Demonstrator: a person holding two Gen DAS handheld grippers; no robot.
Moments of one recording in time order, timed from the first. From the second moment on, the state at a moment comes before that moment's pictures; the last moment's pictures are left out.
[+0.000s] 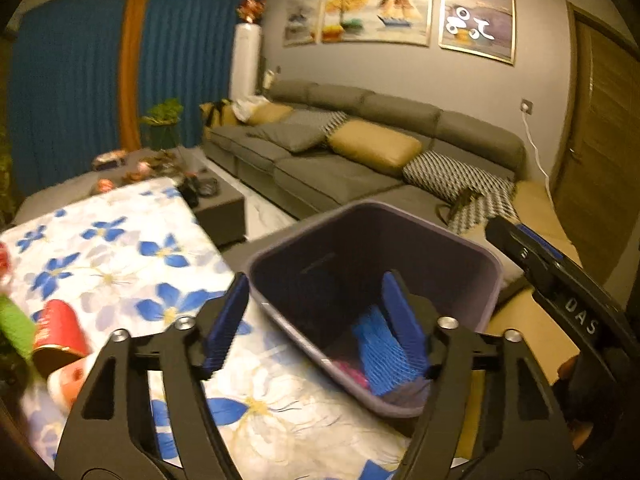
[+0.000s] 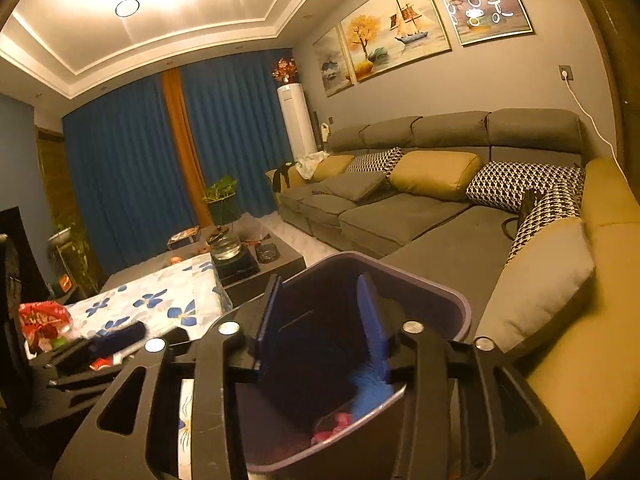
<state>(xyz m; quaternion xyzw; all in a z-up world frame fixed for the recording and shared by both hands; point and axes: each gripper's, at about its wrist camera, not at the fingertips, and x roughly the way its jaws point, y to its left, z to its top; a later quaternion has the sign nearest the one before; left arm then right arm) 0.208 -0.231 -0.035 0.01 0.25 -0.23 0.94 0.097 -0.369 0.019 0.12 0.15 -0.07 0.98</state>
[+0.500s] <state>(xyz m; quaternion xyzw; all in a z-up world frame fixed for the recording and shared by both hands) 0.137 -0.124 -0.029 -0.04 0.22 -0.09 0.97 0.064 -0.298 0.011 0.09 0.17 -0.01 0.98</state>
